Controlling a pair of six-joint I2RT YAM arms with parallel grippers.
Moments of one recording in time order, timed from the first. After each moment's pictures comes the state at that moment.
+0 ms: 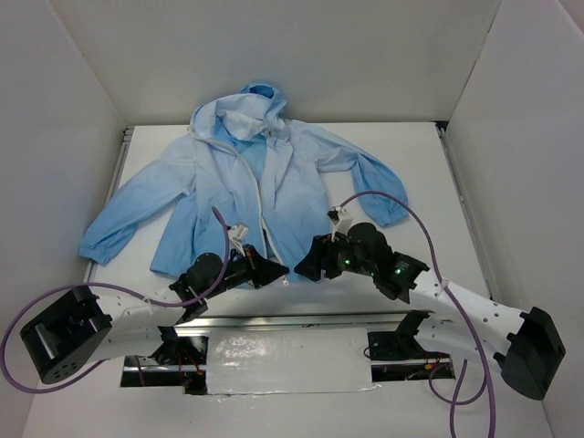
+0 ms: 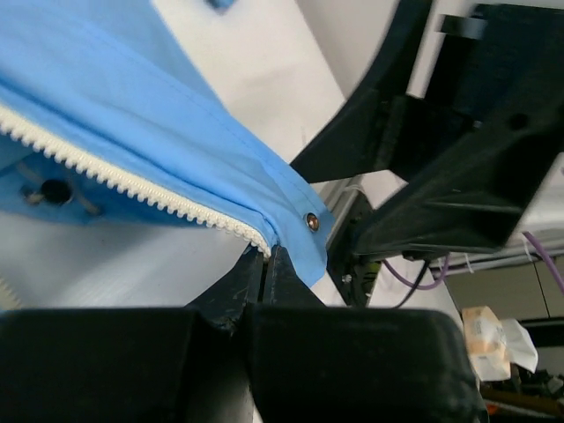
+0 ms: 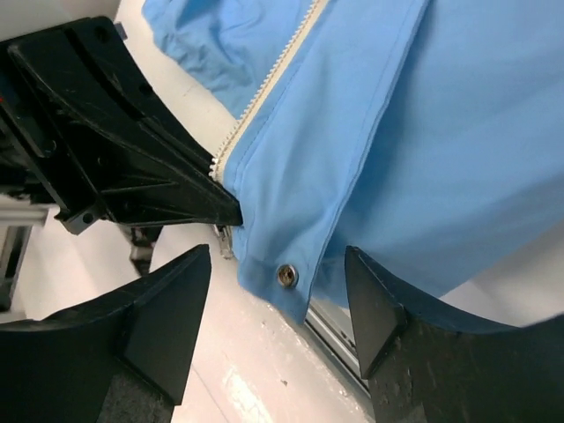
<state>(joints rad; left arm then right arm) -0.83 1.13 0.21 0.81 0.18 -0.88 0.81 0.92 0.55 -0.11 -0.19 0.65</state>
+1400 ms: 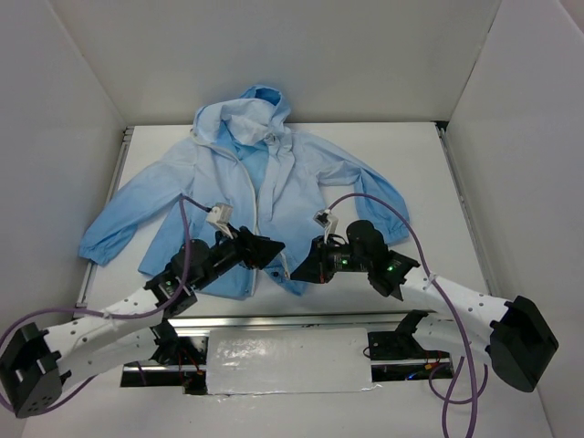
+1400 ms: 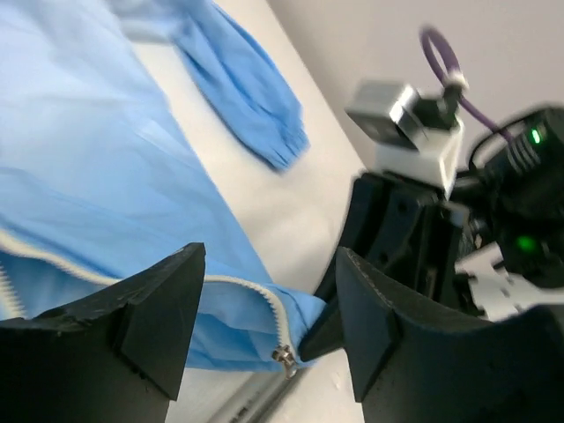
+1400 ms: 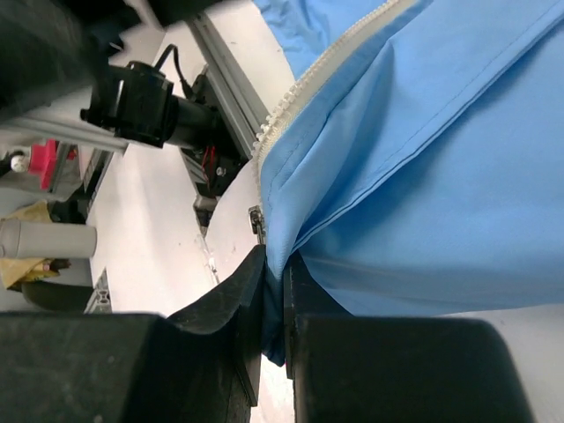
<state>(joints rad) -0.82 0.86 0.40 0.41 0.01 -0.76 0.75 1.01 0.50 0.13 -0.55 0.64</state>
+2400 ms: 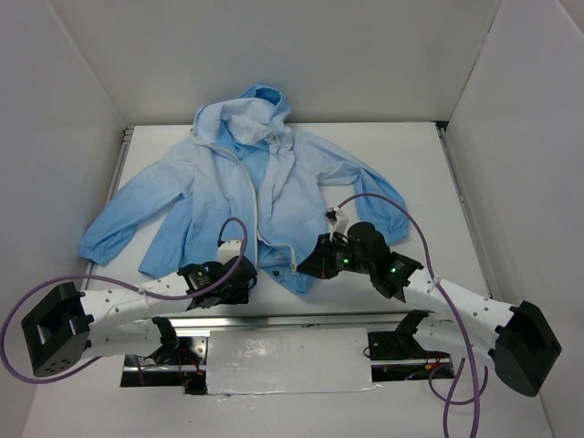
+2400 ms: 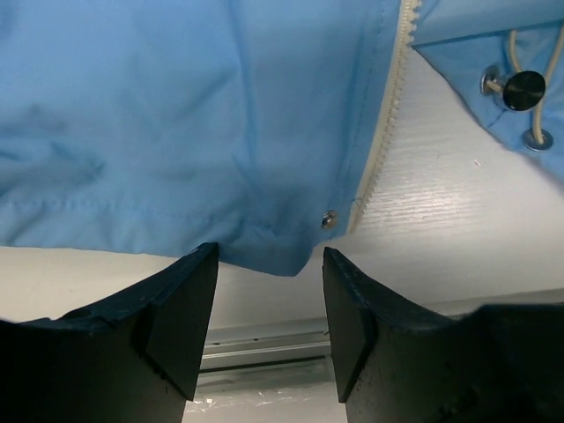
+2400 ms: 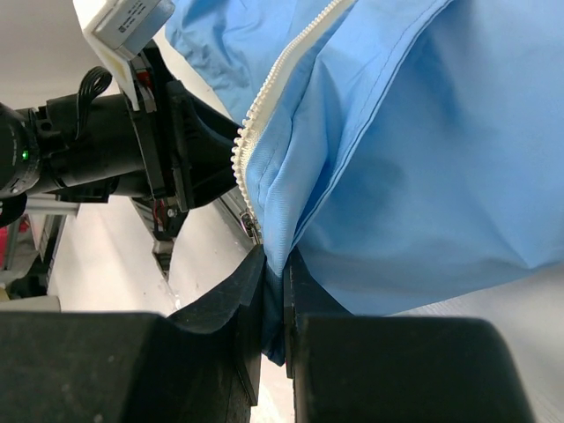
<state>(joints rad) -0.98 1.12 0.55 -0.58 -0.38 -0.90 0.75 0.97 0.50 0.03 -0.34 0.68</state>
